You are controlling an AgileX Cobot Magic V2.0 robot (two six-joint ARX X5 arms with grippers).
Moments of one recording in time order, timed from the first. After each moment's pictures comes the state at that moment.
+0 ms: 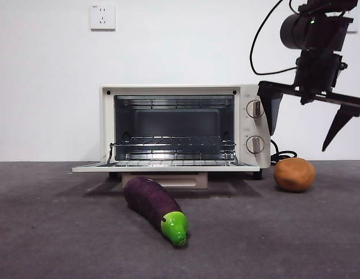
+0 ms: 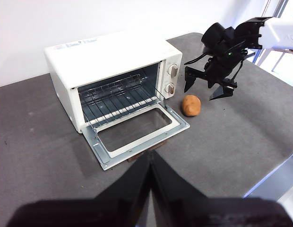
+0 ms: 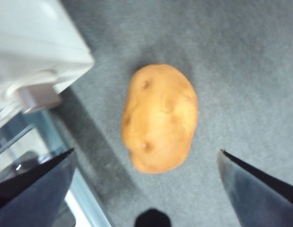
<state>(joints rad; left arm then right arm) -0.62 0.82 1.74 -1.32 -0.05 -0.09 0.19 1.92 1.61 -0.89 -0.04 0.81</state>
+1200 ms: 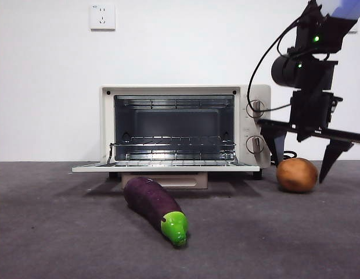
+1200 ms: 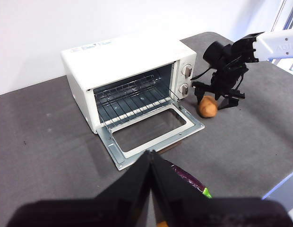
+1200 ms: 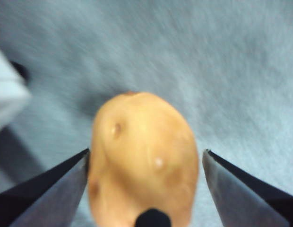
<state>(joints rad) -0.62 0.82 1.74 -1.32 -0.11 -0.07 0.20 2.08 1.61 -0.83 0.04 0.86</state>
